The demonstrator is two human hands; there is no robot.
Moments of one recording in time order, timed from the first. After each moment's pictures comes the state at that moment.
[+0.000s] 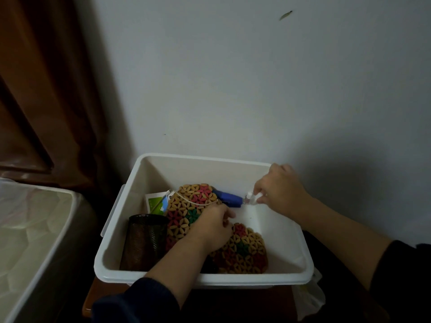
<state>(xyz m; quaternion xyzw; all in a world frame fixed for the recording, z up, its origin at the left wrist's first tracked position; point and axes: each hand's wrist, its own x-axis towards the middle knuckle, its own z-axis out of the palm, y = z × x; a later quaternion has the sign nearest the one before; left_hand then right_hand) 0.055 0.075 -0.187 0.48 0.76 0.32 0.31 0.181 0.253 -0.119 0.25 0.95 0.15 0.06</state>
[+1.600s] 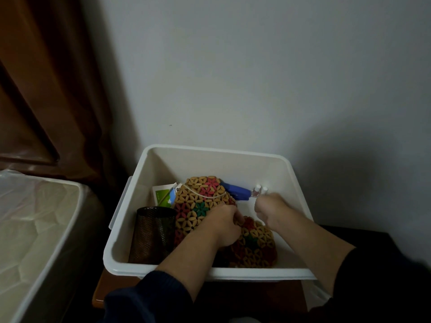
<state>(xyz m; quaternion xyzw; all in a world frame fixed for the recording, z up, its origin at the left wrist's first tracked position) 0.055 0.074 -0.181 0.47 0.77 0.23 0.37 0.150 0.213 -0.198 0.65 0.48 -0.58 -0.14</state>
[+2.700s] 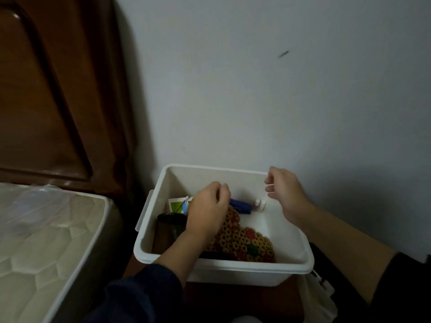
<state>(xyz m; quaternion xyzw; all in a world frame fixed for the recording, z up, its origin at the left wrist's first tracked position) 0.046 0.038 -0.123 0.37 0.76 0.53 0.12 0.163 0.197 -0.083 0.50 0.60 -0.55 -0.29</state>
